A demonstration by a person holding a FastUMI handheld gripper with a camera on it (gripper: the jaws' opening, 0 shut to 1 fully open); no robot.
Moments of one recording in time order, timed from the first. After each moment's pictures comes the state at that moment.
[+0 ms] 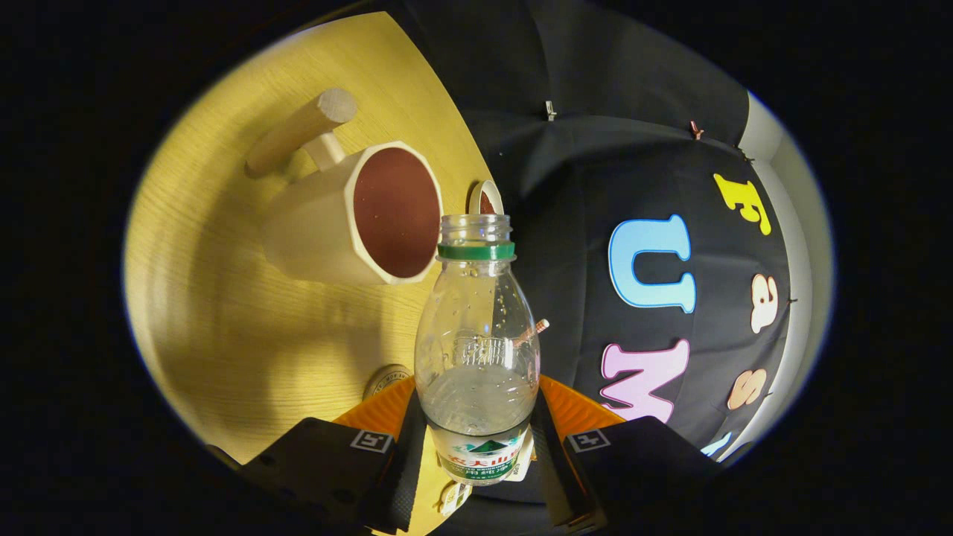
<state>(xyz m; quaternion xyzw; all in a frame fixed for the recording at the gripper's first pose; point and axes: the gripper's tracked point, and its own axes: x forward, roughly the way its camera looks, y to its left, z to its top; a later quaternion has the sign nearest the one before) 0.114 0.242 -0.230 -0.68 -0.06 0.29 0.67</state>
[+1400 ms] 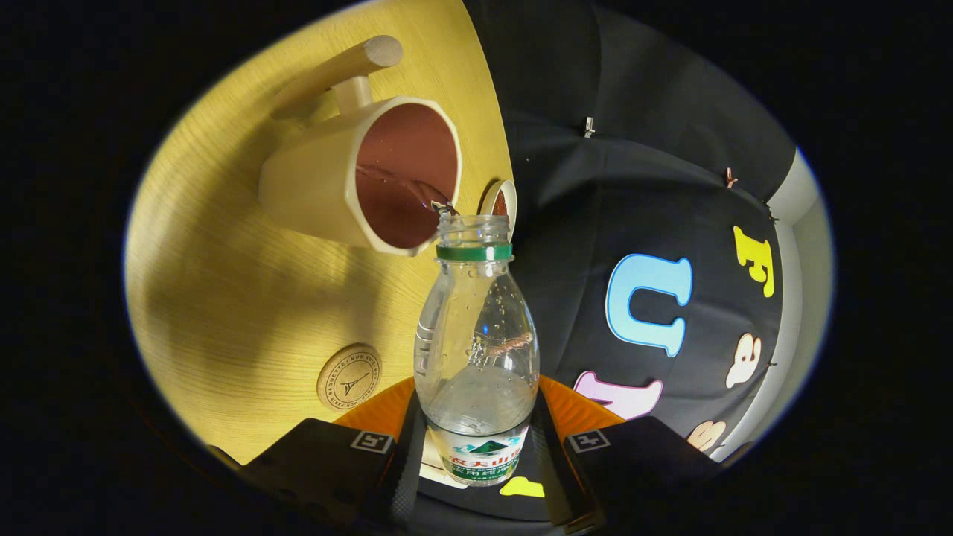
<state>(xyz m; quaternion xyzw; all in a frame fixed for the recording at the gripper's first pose) 0.133 0.246 -0.221 -0.76 -0.10 0.28 0.58</state>
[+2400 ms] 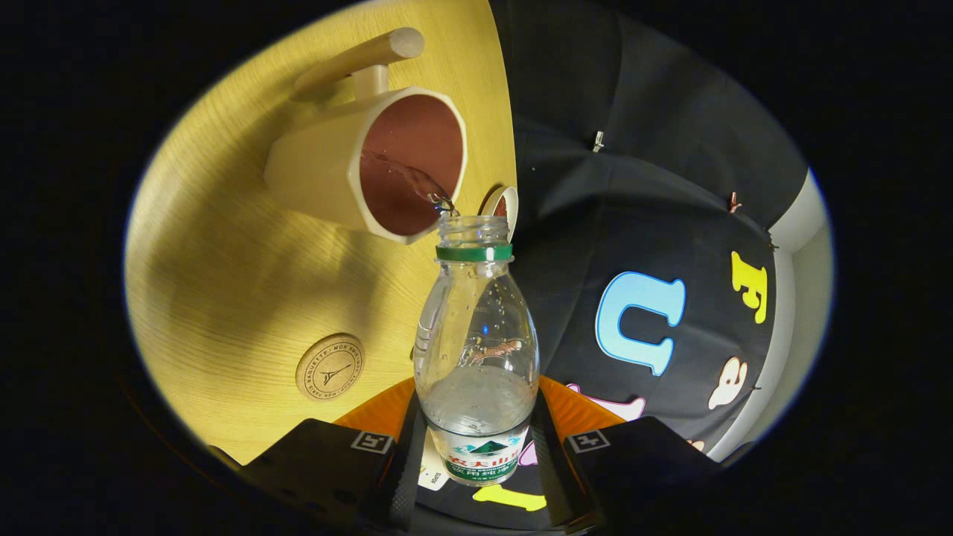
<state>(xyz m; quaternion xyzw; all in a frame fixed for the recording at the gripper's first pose) 0.140 0.252 -0.212 -0.78 -0.14 0.28 0.54</state>
